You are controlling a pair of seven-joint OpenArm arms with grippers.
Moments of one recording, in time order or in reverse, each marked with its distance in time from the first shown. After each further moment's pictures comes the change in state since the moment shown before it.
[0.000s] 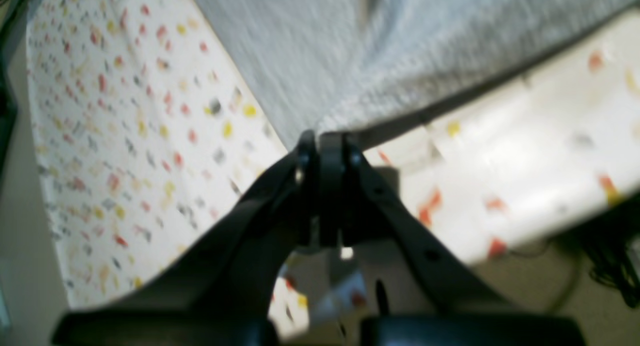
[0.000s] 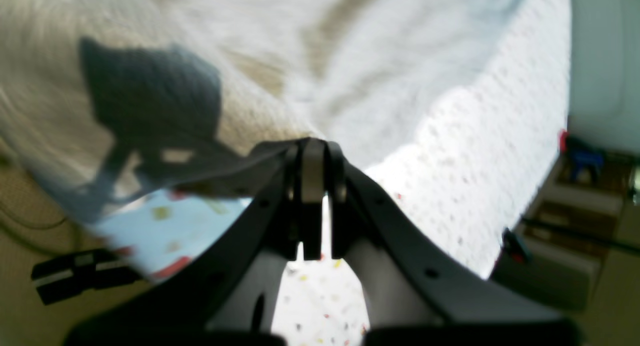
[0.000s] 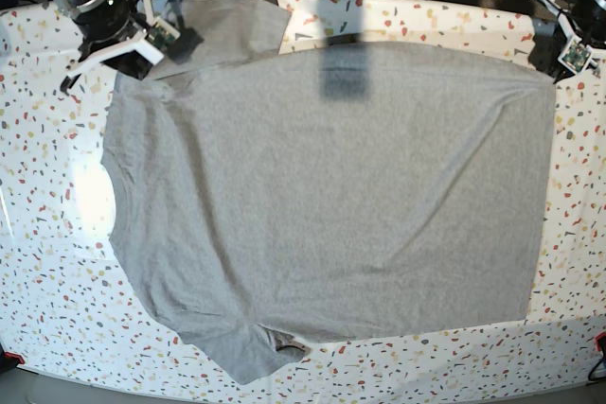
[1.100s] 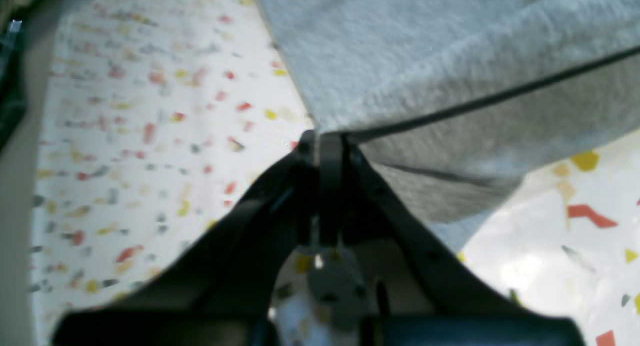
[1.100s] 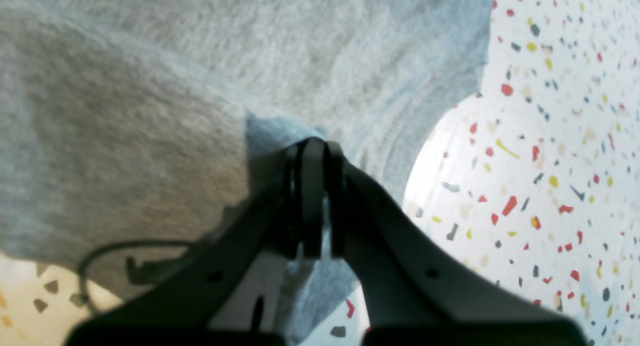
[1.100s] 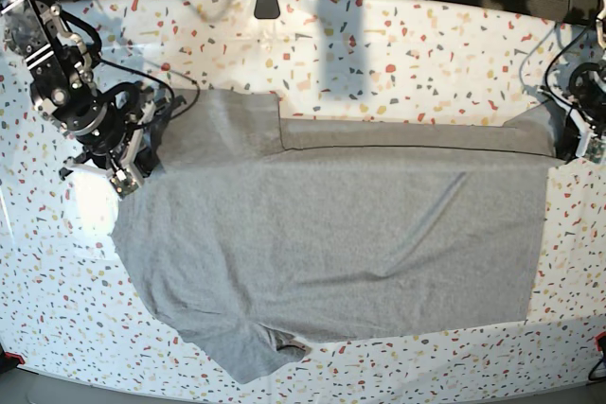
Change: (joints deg) left arm -26.8 0.3 5.5 -19.5 -7.1 -1.2 5.8; right arm 24.2 -20.0 16.9 -29.8 29.7 22.1 16.2
